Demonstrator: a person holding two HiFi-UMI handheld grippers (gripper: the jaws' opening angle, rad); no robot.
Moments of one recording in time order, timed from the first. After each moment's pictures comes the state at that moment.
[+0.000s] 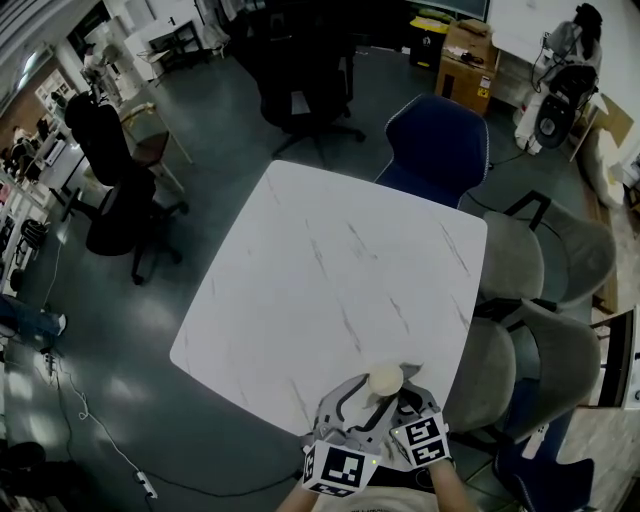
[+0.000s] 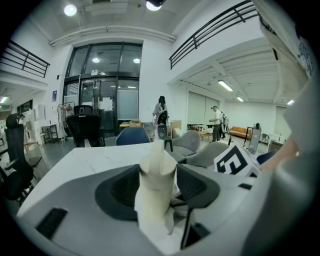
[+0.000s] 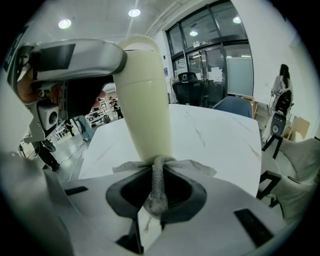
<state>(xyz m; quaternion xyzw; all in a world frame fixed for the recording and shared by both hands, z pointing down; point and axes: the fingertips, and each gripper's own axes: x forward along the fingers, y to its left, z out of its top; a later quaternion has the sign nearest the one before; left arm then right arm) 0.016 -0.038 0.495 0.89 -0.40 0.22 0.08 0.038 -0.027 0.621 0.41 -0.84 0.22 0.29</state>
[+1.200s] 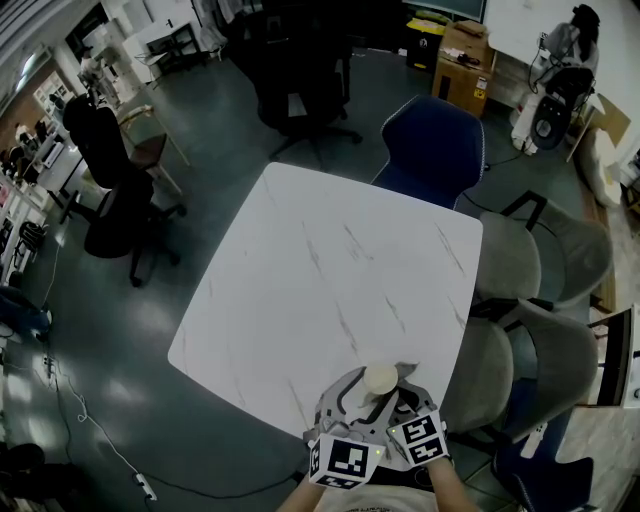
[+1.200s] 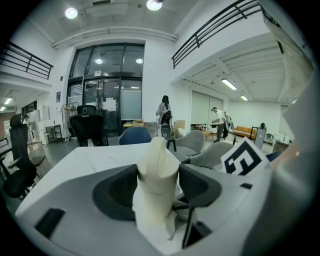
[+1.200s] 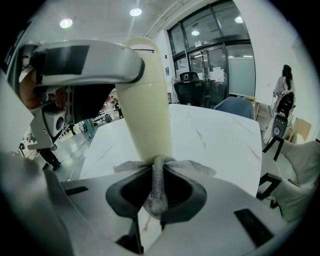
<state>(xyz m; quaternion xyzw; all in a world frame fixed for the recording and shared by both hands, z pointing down) 0.021 -0.049 0.504 0.88 -0.42 0.22 0.08 0.036 -0.029 0.617 0.40 -0.84 0.22 0.29</state>
